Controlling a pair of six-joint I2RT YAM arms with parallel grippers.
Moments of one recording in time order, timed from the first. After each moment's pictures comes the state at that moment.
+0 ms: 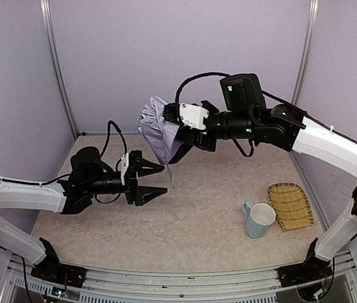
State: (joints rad) left arm -0.77 1.33 0.61 0.69 0.63 0.24; right arm 0.98 1.56 1.62 -0.41 -0.03 -0.78
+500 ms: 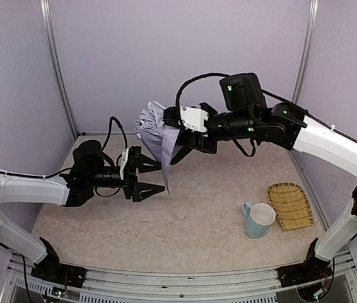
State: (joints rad) left arm -0.71 1.39 0.66 0.67 0.79 0.25; right arm 0.98 1.56 1.64 -0.46 -0.11 -0.81
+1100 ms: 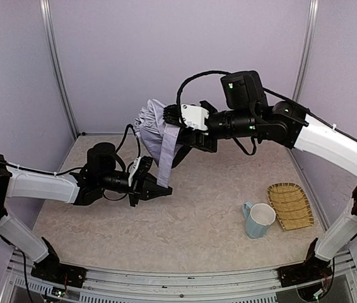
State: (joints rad) left arm -0.74 1.50 0.72 0.59 0.94 0.28; right arm 0.98 1.56 1.66 -0.47 -0.14 -0.81
